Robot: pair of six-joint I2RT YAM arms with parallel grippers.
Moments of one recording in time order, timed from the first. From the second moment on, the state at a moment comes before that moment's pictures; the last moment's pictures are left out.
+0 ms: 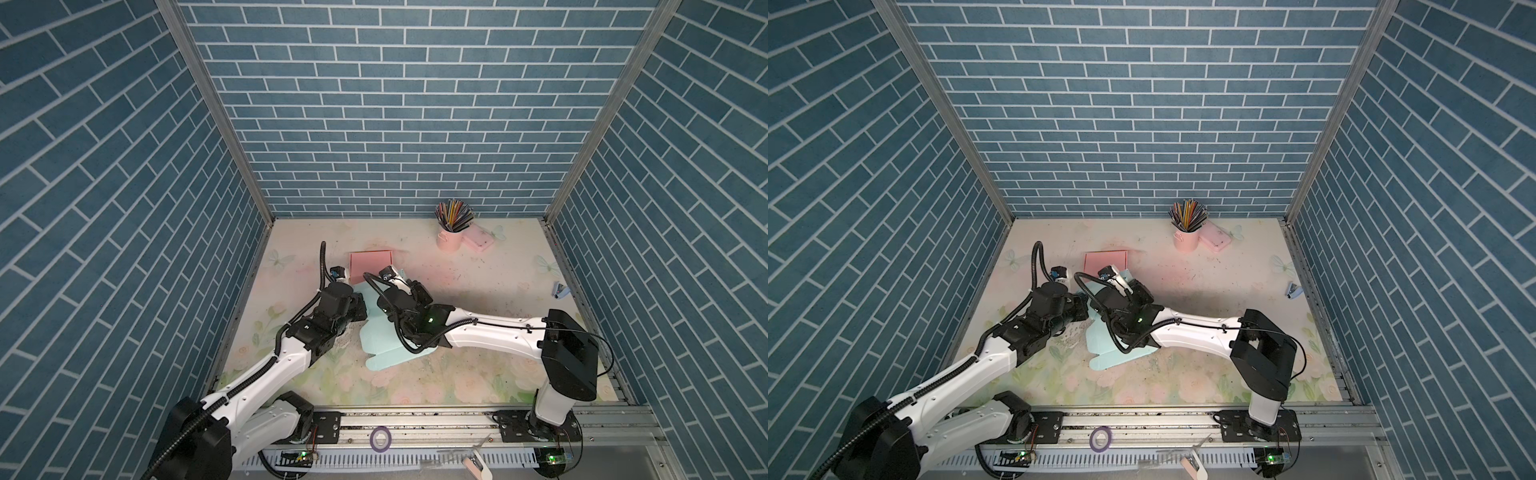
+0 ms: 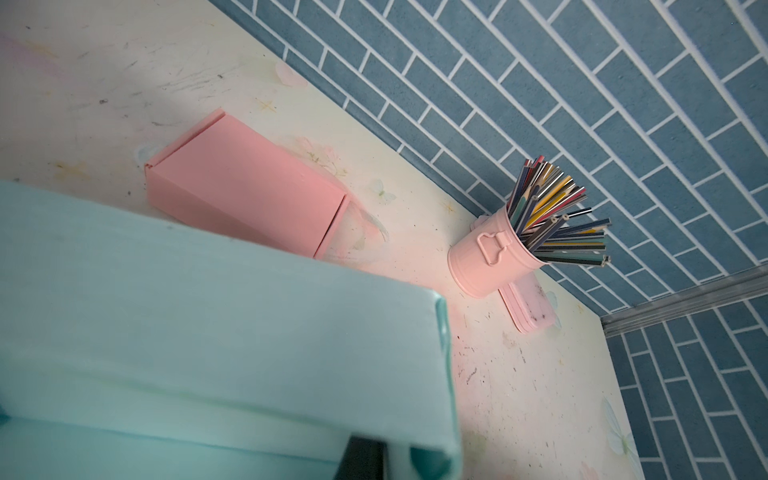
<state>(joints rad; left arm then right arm) -0.53 1.04 0.59 -0.16 -0.13 -0.57 1.19 1.75 1.24 -0.20 0.91 0.02</state>
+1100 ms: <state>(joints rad) -0.55 1.09 0.58 -0.07 -0.07 -0.41 1.19 1.13 0.85 -0.07 0.39 0.13</state>
